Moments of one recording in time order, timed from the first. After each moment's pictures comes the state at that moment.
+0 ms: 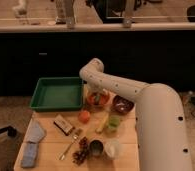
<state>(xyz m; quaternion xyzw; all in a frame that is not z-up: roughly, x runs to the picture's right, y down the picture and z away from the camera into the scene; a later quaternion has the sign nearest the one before) 0.008 0.033 0.918 -0.20 -0.15 -0.71 0.66</state>
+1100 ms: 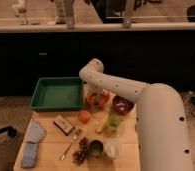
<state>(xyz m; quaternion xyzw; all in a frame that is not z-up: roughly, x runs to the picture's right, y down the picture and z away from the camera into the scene) 0.003 0.034 0.912 -0.19 -0.15 -0.72 0.65</state>
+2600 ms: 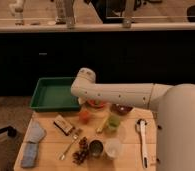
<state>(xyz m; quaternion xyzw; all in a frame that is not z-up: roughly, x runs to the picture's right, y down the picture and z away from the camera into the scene) -0.038 0.055 0.836 -0.11 -0.11 -0.80 0.58</state>
